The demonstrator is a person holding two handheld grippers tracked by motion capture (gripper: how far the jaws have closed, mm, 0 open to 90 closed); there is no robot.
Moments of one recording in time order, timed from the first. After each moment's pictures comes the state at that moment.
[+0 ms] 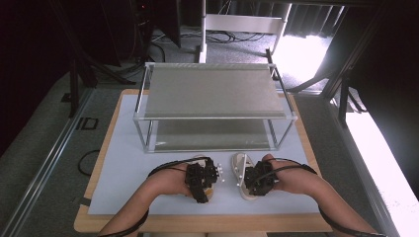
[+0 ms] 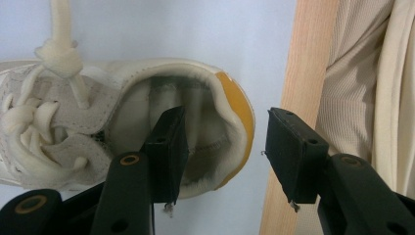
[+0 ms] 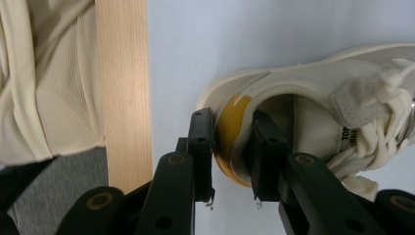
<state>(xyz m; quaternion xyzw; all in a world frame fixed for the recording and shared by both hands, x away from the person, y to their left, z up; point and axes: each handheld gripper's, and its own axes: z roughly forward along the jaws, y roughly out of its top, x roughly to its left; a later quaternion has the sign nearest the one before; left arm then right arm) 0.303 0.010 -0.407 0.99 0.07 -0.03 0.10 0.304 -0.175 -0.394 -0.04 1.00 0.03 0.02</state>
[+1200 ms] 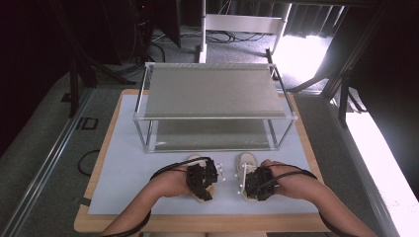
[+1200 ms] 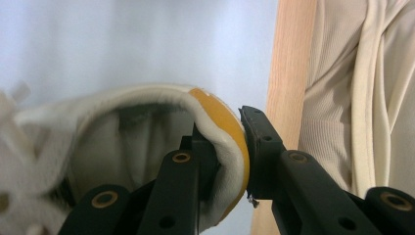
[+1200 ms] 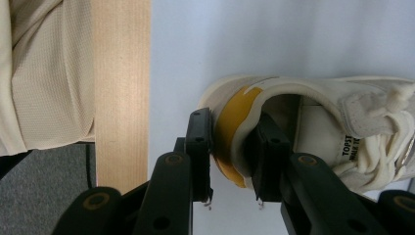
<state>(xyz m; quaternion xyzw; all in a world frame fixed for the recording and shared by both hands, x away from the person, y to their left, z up) 0.306 0.014 -0.409 0.98 0.06 -0.06 0.16 0.289 -0.176 -0.399 -0.06 1.00 0.02 0.06</state>
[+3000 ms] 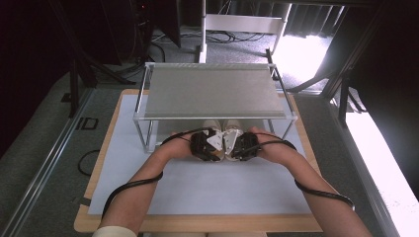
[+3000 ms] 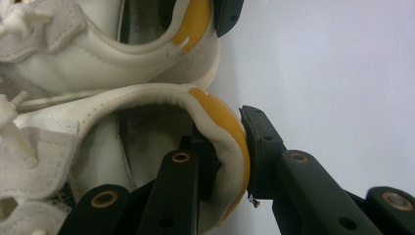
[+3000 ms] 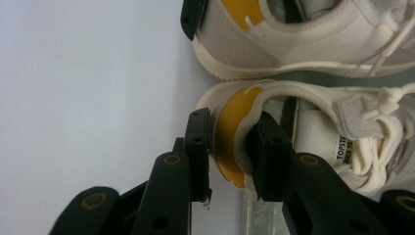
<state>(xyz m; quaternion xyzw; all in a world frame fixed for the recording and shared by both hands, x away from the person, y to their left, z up) 0.414 0.014 -0.430 0.96 -0.07 0.07 0.28 0.395 -0.153 -0.403 -0.07 0.98 0.12 0.16</state>
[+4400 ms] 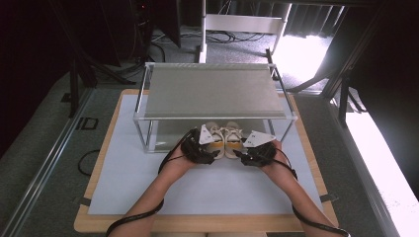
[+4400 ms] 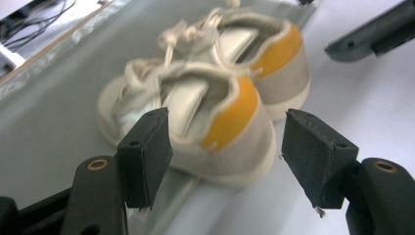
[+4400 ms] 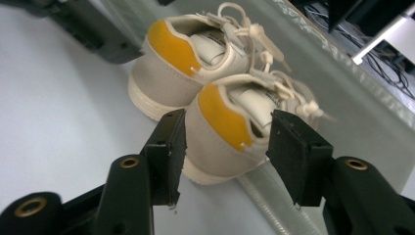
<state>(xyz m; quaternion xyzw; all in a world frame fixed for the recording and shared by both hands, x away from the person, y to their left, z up) 0.365 0.033 -0.423 0.86 0.26 0.21 0.38 0.360 -0.199 -0.416 0.22 0.87 0.35 0.26</state>
